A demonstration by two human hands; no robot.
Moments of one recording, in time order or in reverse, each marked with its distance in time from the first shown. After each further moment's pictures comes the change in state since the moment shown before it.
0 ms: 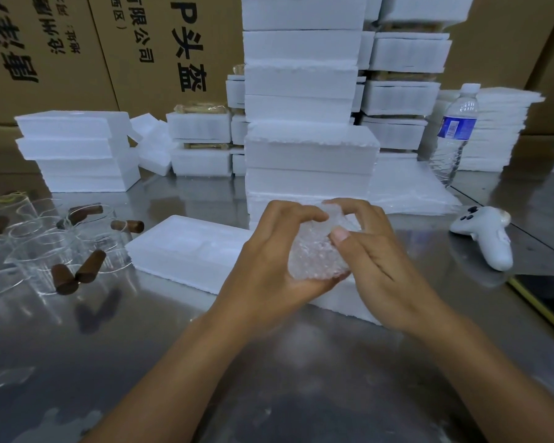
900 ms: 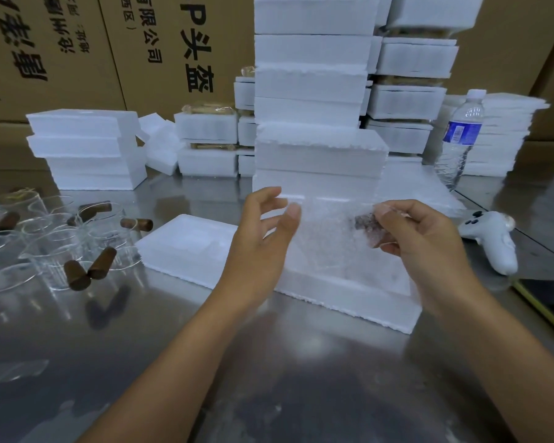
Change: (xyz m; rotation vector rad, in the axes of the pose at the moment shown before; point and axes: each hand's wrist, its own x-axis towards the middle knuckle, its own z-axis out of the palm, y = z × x) left_hand 0.012 -0.008 -0.009 -0.509 0.127 -0.547; right_hand 0.016 0.006 -0.020 0.479 0.347 0.397
